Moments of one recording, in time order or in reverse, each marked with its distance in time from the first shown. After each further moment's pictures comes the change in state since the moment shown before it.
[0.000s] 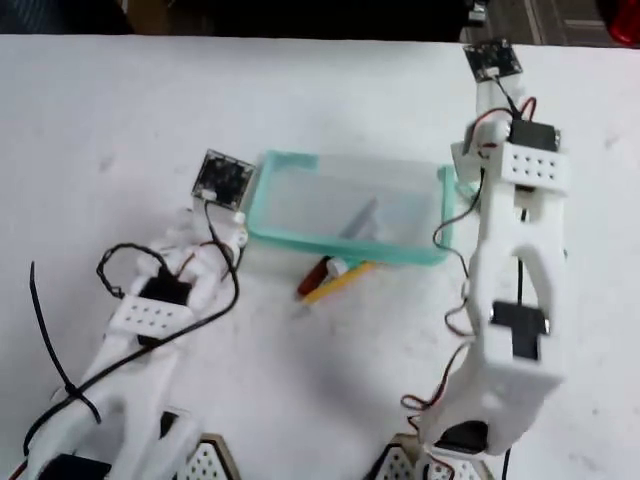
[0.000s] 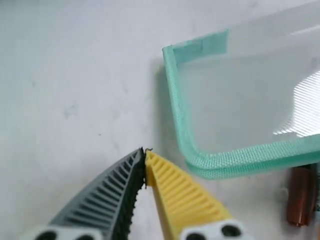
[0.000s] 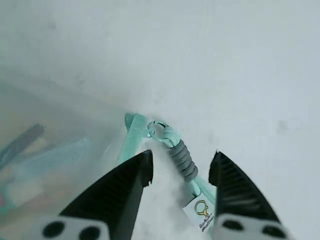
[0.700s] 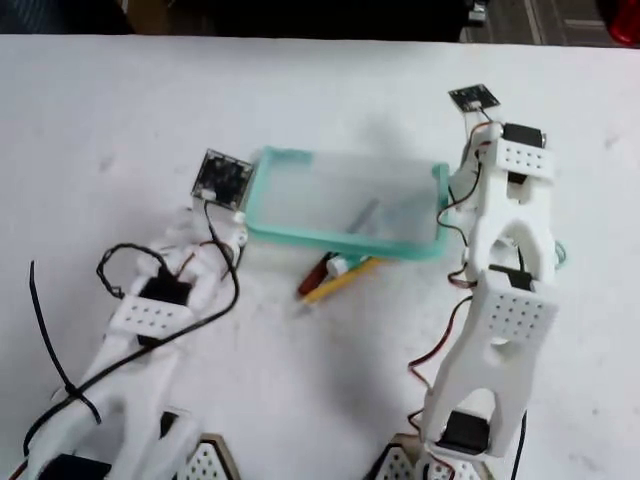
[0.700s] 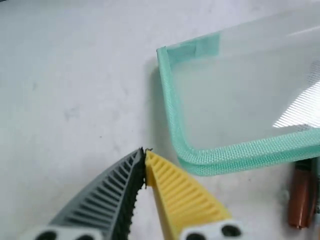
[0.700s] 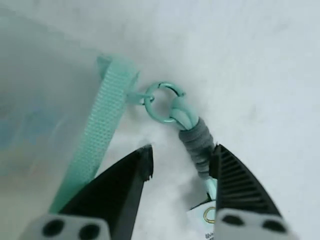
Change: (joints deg) left arm 0.0 0.0 0.0 -0.5 0.0; right arm 2.8 21.9 -15.4 9.7 7.2
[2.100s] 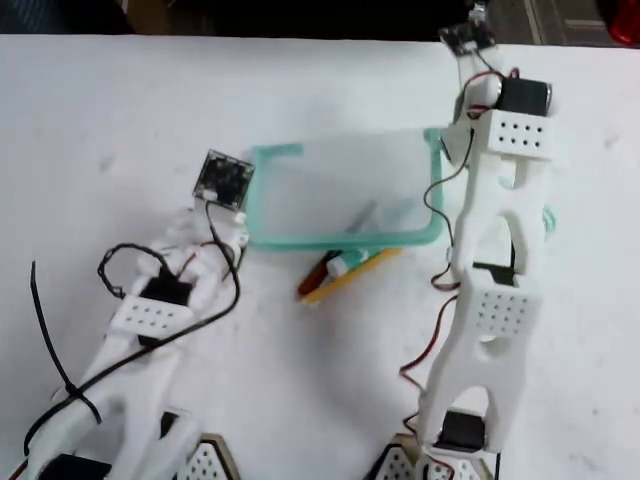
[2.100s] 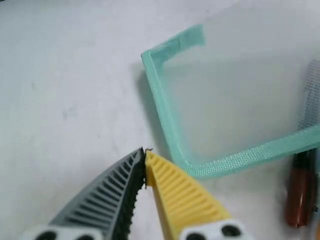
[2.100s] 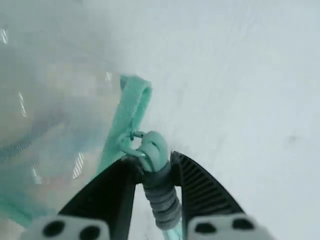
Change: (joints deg) left arm 0.3 0.0 0.0 0.3 0.0; right arm -6.3 -2.0 -32.4 20.8 -3.5
